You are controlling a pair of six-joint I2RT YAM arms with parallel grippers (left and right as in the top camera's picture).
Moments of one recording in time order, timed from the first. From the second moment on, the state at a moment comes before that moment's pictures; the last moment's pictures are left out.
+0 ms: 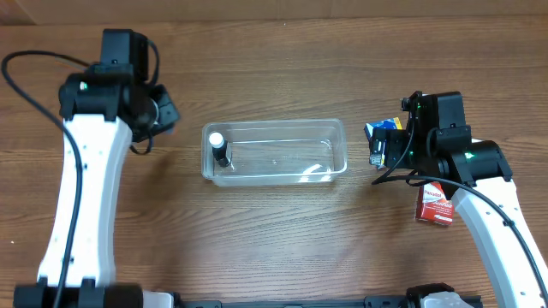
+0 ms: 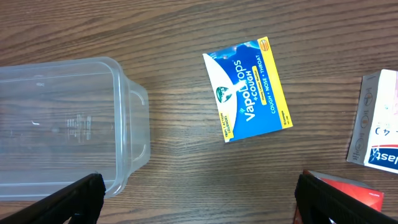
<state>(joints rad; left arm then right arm) -0.06 1.57 1.67 -1.29 -0.08 -0.51 0.14 1.28 1.12 -0.91 -0.03 0.21</state>
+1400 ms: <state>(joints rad) -0.31 1.72 1.35 -1.12 -0.06 -0.54 0.14 1.28 1.12 -0.91 -0.03 0.21</state>
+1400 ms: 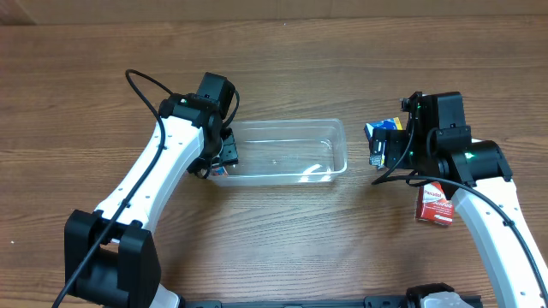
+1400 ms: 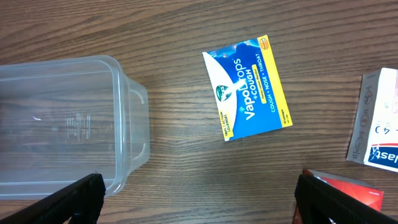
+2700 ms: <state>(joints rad) 0.08 1.72 1.76 -1.21 -0.03 -0.45 -0.04 1.99 1.47 -1.01 -0.06 -0.07</state>
